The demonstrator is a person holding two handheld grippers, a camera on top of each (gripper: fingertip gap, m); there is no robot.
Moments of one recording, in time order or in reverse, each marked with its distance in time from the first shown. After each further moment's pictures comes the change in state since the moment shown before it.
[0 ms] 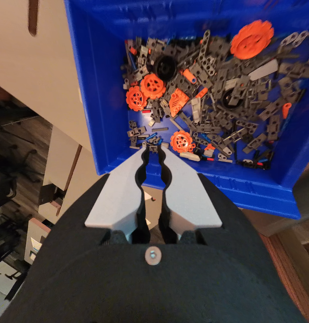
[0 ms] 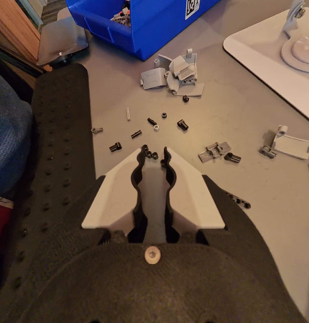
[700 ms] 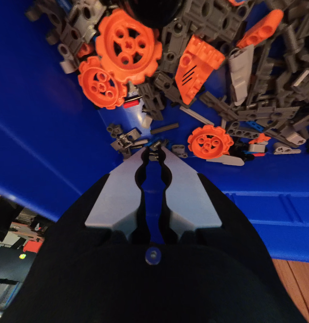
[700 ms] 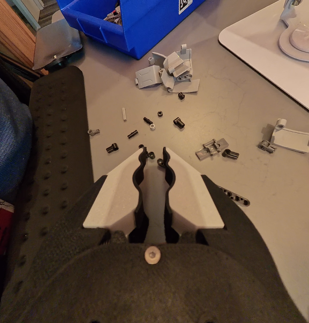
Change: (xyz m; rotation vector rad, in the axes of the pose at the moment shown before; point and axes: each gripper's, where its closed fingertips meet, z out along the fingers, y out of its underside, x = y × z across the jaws) left arm -0.004 0.038 0.107 -0.318 0.142 0.244; right arm 0.005 0.002 0.002 -0.012 0.006 0.046
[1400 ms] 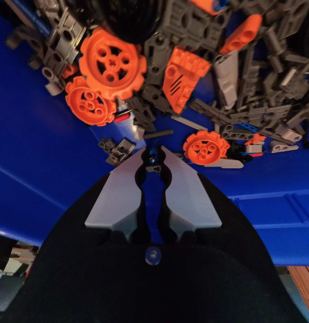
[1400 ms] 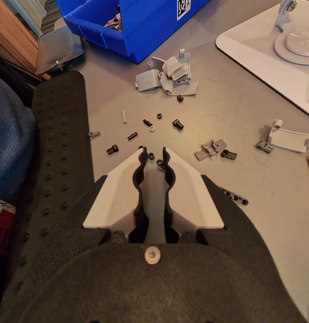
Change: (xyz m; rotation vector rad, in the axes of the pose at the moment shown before) left arm 0.006 -0.010 0.009 0.057 0.064 0.084; right arm 0.001 -0.002 -0.002 0.021 0.000 0.007
